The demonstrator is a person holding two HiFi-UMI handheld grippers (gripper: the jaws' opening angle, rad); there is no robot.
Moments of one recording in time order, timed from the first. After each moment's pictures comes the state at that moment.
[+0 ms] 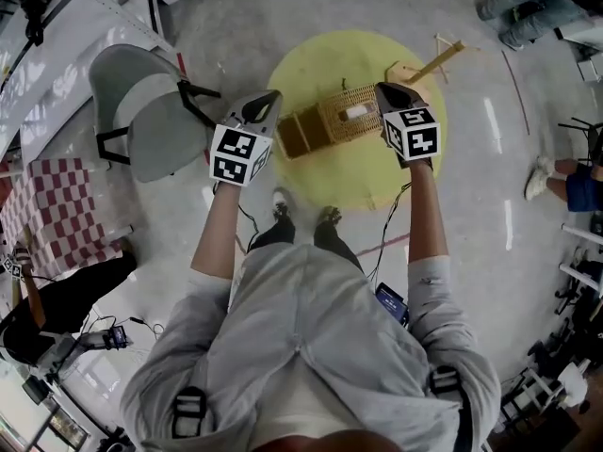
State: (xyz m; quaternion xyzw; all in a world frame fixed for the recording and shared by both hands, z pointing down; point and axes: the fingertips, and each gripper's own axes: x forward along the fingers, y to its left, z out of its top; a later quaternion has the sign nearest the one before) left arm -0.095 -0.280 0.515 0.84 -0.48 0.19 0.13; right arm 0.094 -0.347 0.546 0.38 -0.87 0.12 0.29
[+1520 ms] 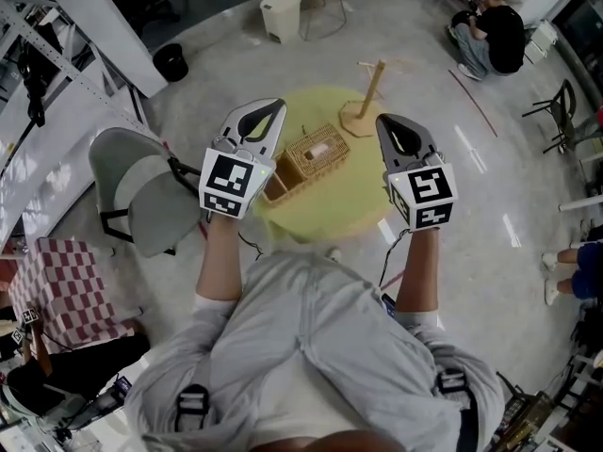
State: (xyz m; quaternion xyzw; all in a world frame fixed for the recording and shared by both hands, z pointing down) left arm 0.010 -0.239 0.299 0.91 -0.40 0.10 -0.09; right arm 0.163 -0.218 0.308 0.50 -0.85 -0.05 0.17
